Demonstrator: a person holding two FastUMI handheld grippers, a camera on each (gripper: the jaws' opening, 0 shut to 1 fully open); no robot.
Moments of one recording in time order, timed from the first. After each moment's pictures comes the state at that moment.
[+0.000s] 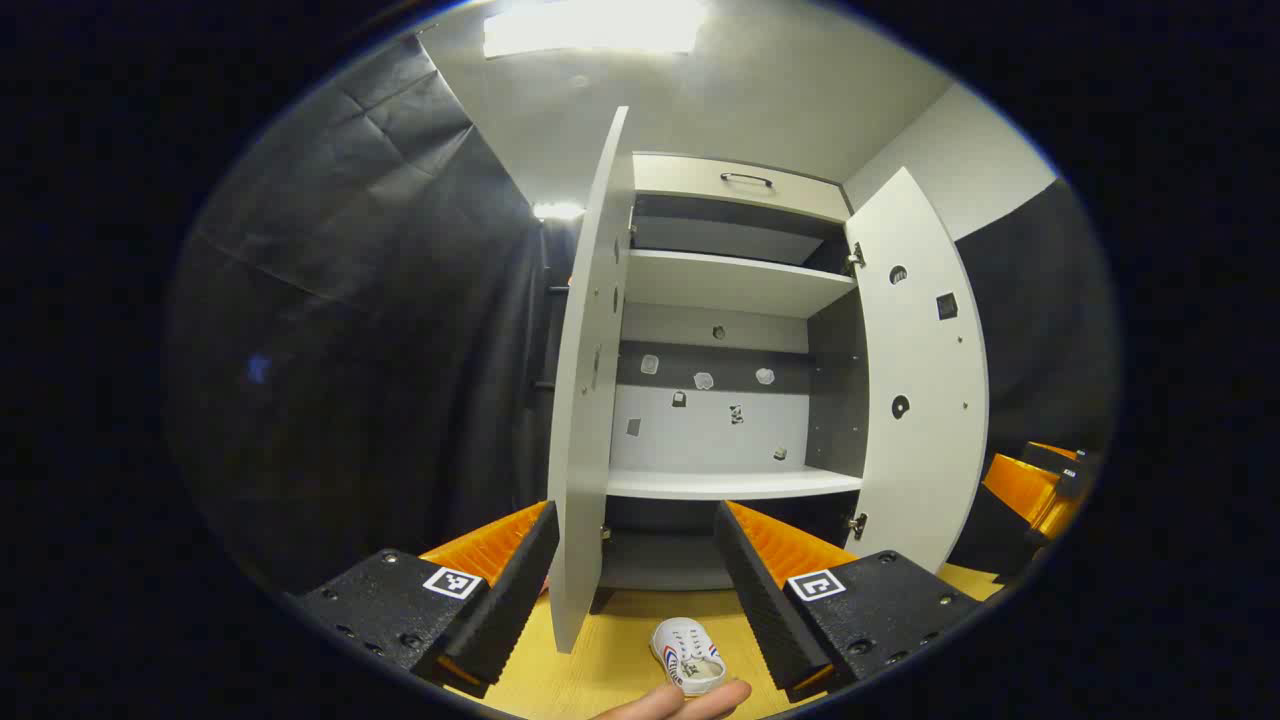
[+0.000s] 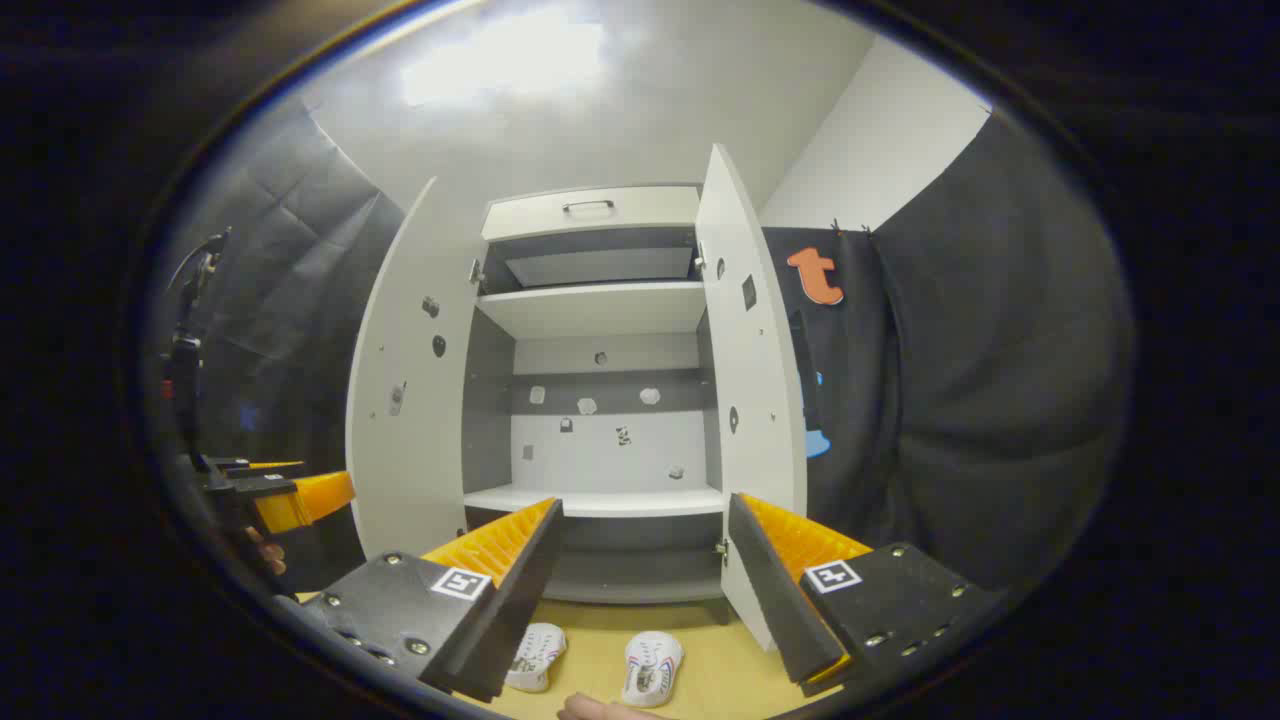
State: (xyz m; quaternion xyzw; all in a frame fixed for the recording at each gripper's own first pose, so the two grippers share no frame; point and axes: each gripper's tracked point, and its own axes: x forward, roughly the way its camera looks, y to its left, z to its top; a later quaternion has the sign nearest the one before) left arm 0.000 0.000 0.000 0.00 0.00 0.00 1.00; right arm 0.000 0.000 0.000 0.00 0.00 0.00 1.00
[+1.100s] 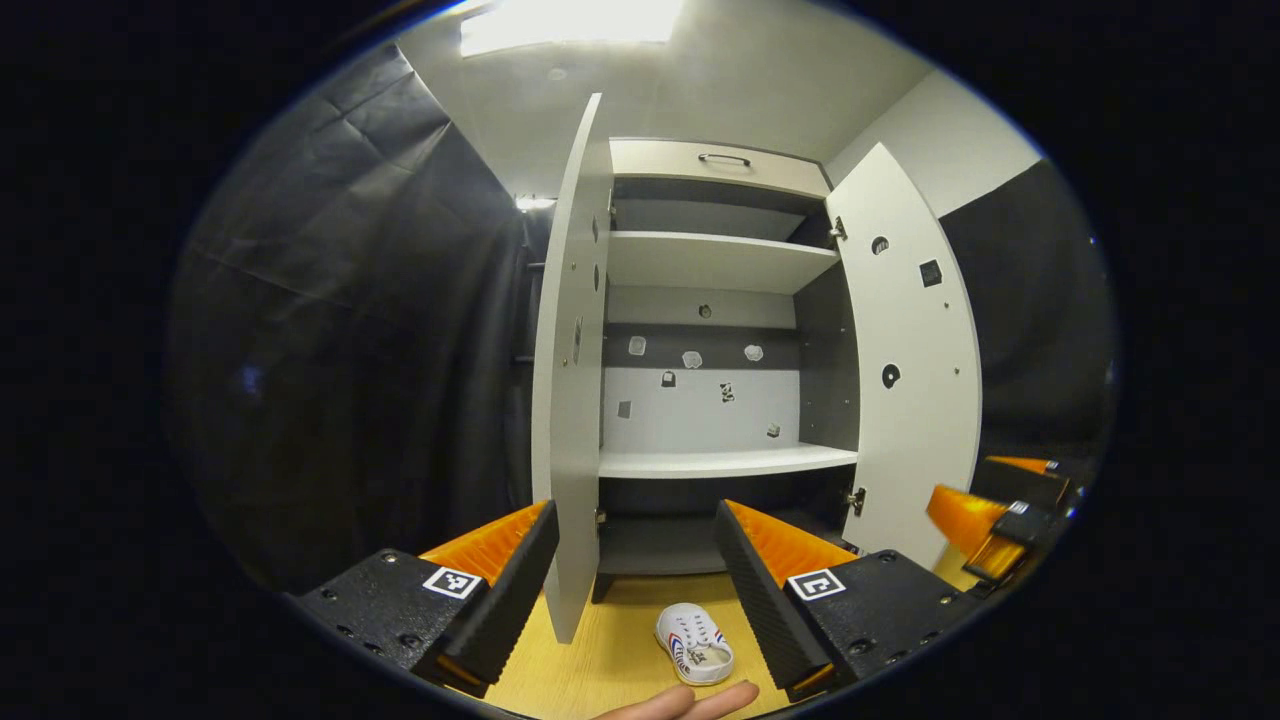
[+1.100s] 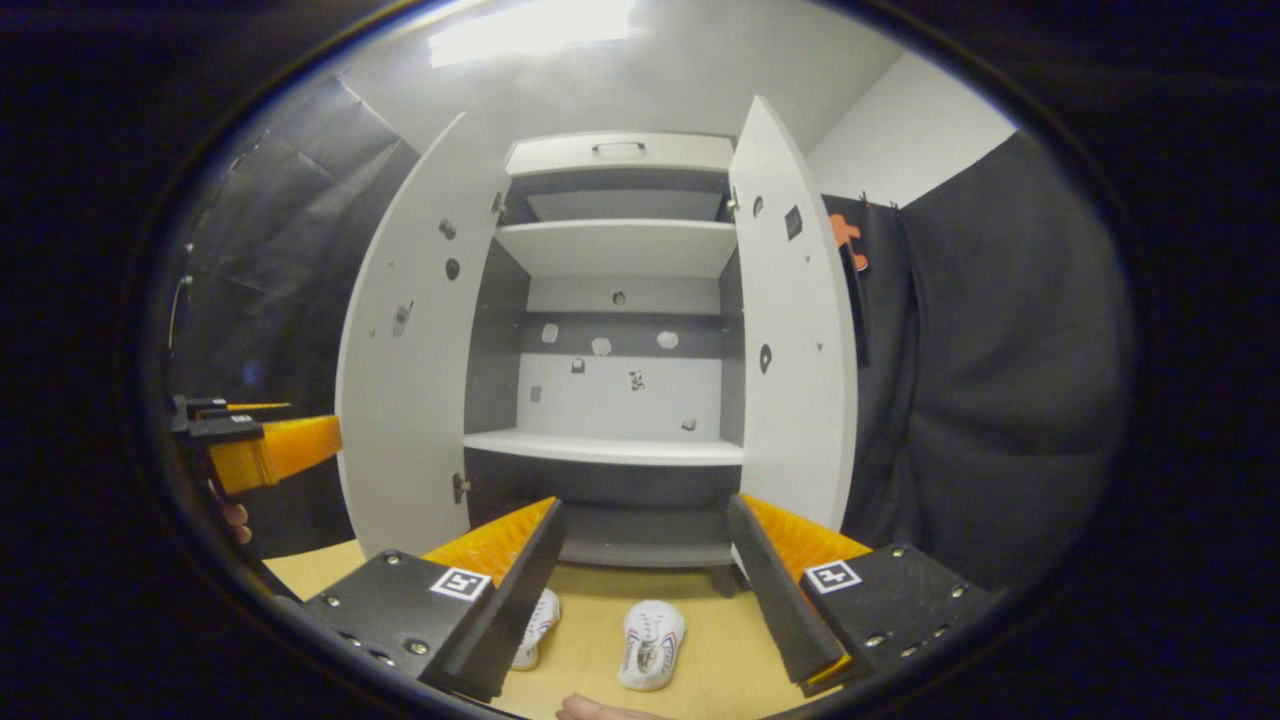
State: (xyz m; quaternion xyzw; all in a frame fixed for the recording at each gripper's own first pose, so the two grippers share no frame) left arm -0.001 -0.002 -0.022 0.02 0.02 -0.01 1.00; right arm 0.022 0.027 -0.085 -0.04 0.08 0.02 1.00
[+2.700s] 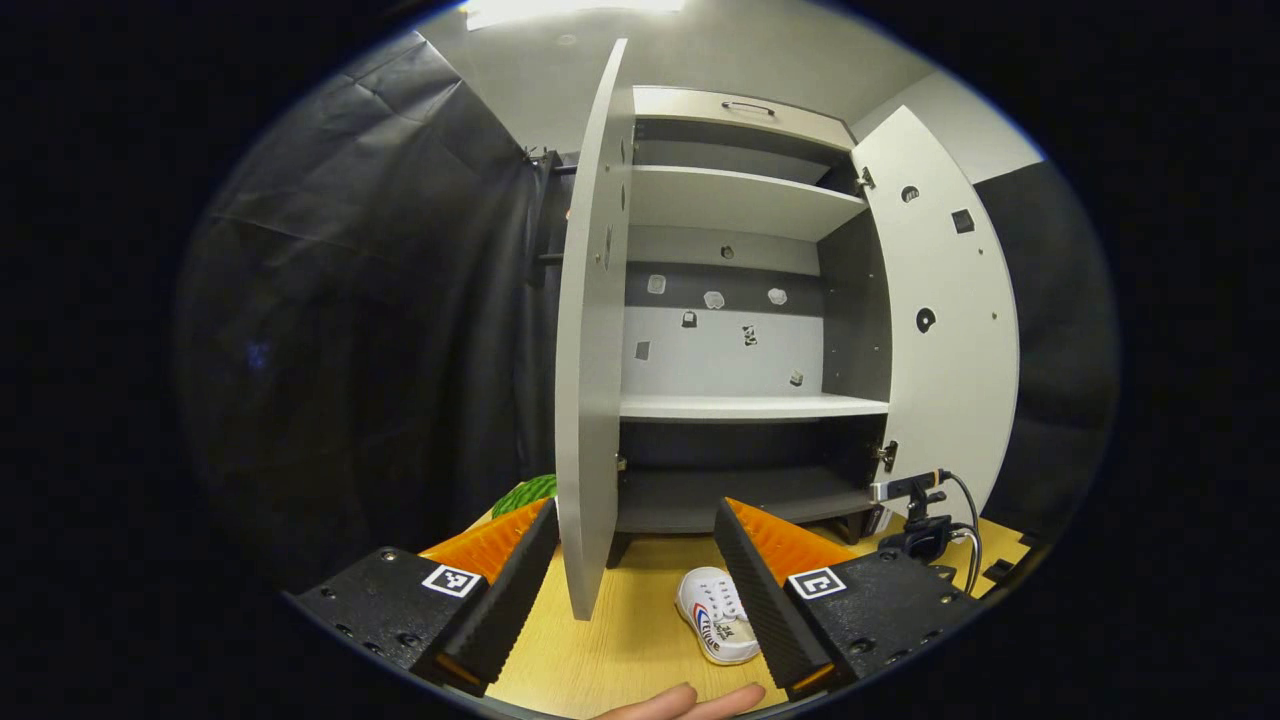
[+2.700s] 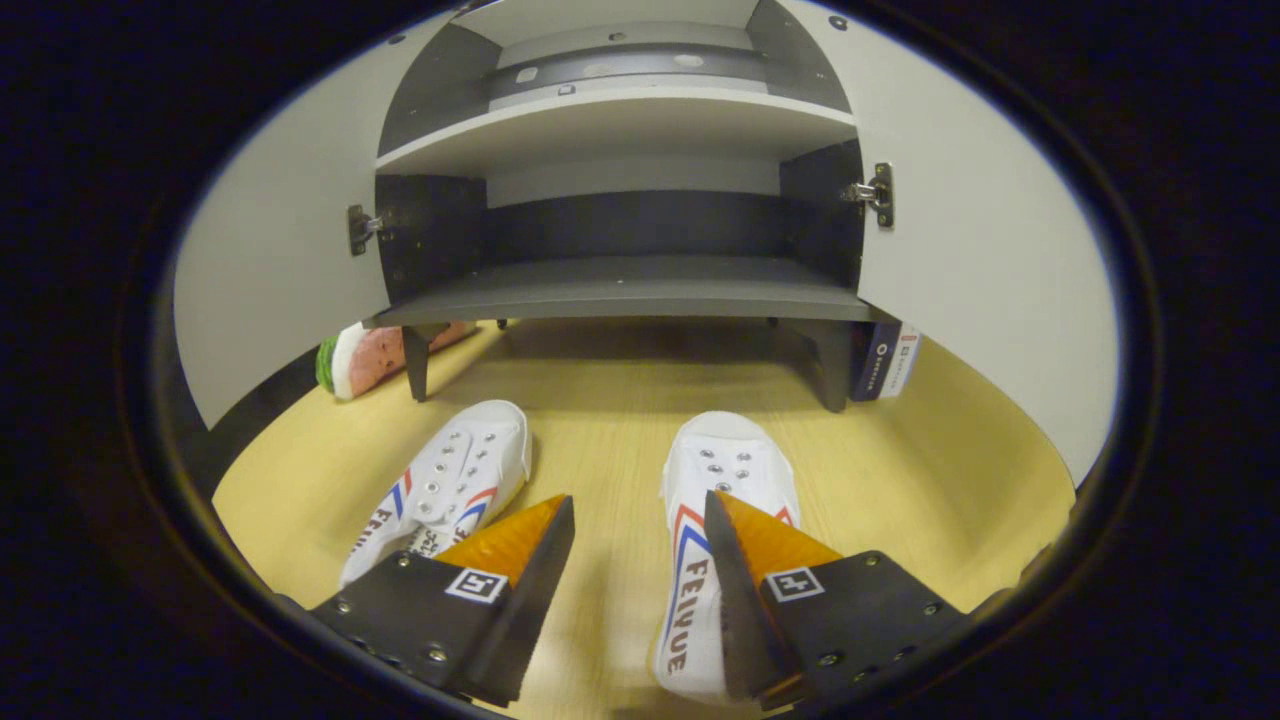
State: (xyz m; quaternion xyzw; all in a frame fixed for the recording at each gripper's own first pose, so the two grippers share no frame) left arm 0.016 0.029 -0.088 0.01 0.09 0.01 1.00; right arm 0.093 0.037 -0.413 -0.02 0.38 0.02 0.93
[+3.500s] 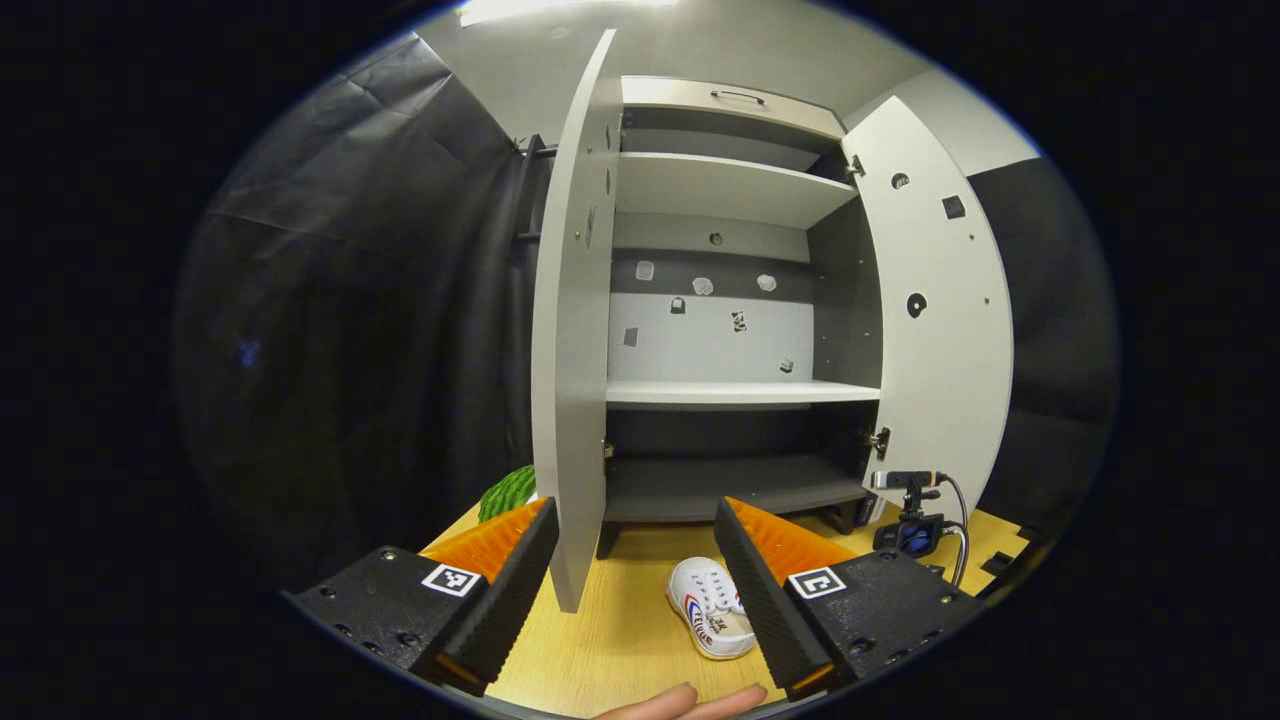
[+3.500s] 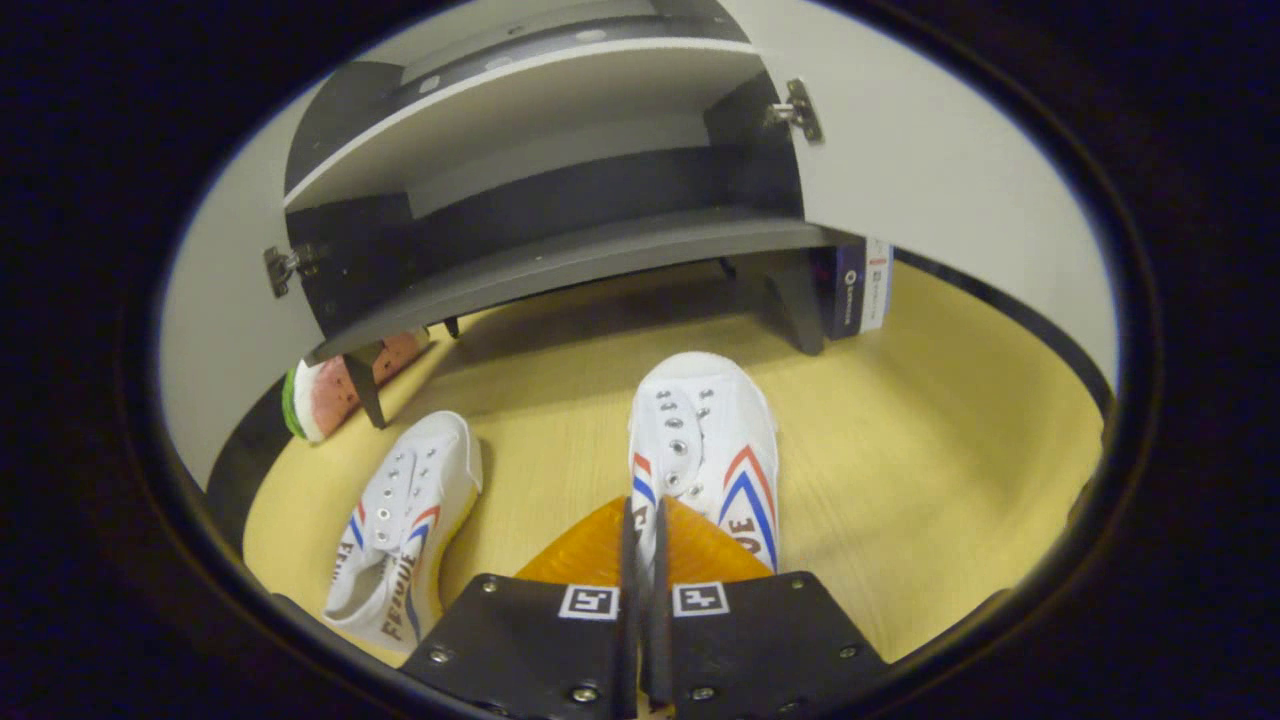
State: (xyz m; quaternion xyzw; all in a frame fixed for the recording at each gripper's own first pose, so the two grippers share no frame) left arm 0.014 0.013 -0.104 0.02 0.10 -0.01 0.99; right arm 0.100 0.015 -0.441 0.08 0.40 -0.04 0.91
